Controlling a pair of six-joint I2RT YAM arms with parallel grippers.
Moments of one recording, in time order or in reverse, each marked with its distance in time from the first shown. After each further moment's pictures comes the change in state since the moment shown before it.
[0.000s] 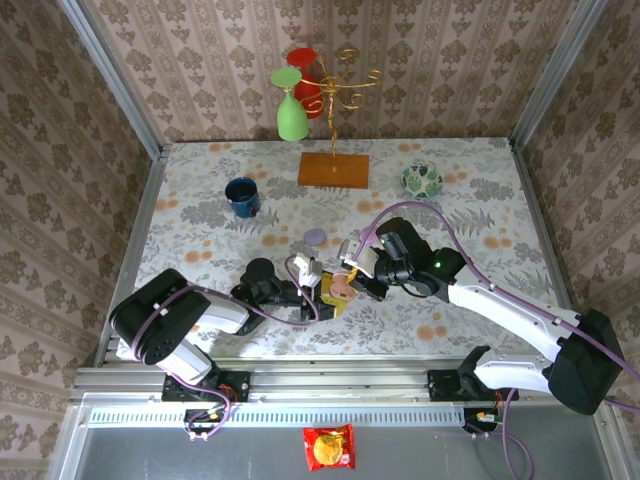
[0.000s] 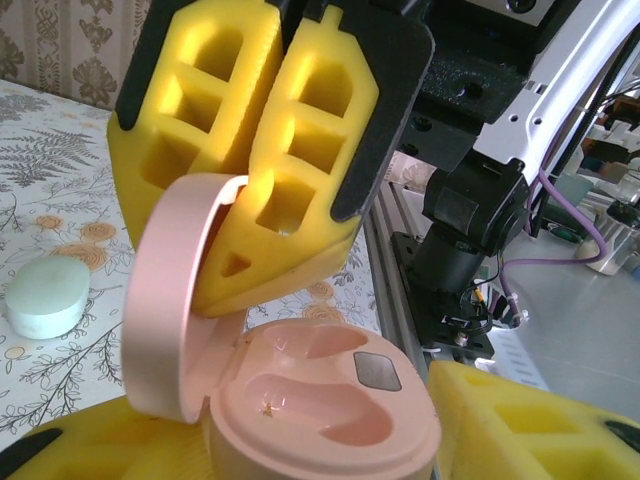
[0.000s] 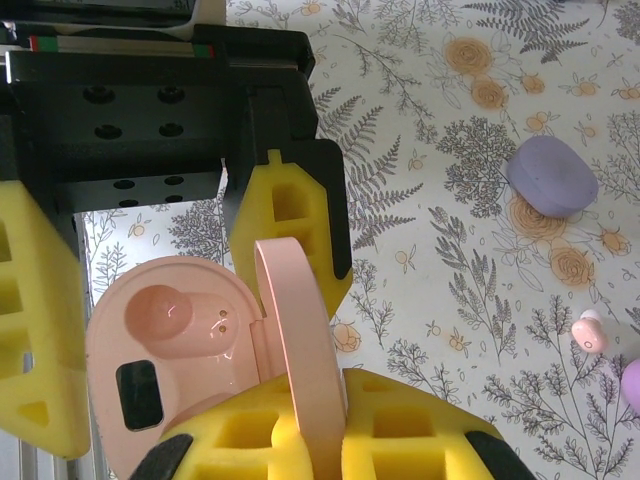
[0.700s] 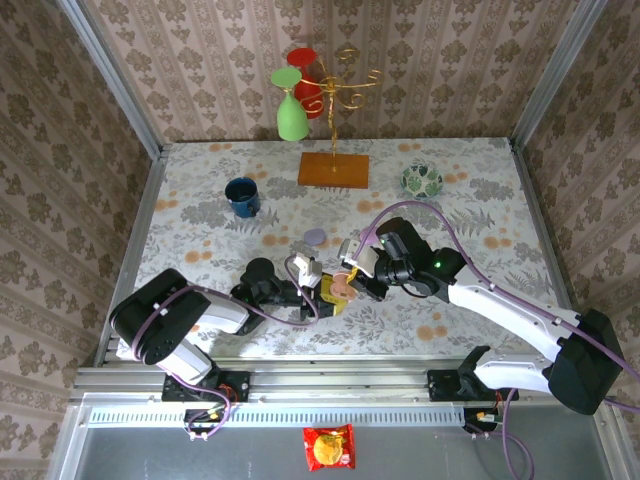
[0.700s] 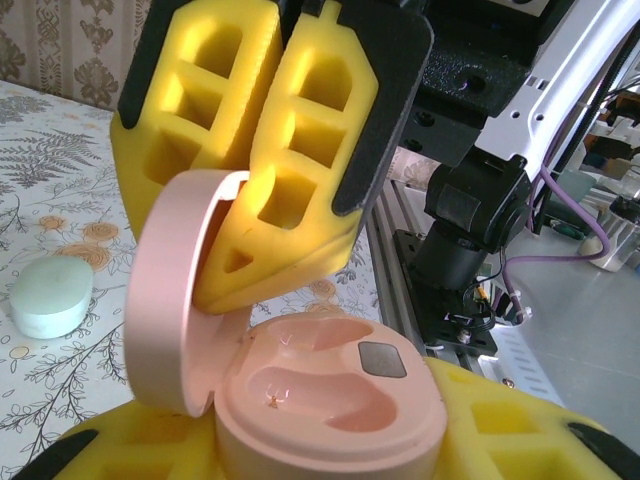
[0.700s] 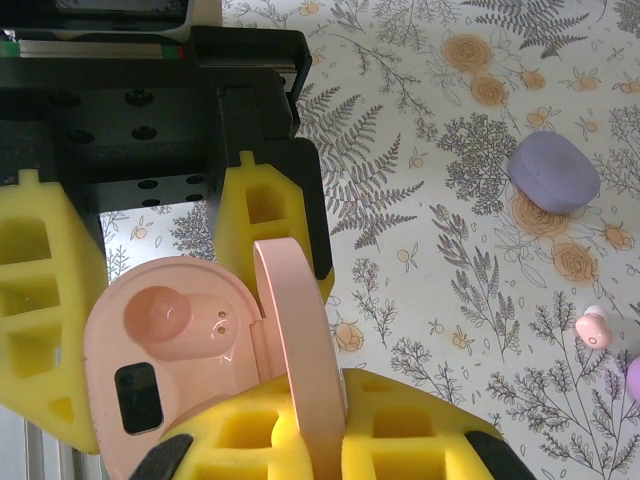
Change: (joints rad) left arm 0.000 0.000 0.000 -0.003 0.002 0.012; right arm 0.000 0.000 0.000 0.000 -0.001 0.018
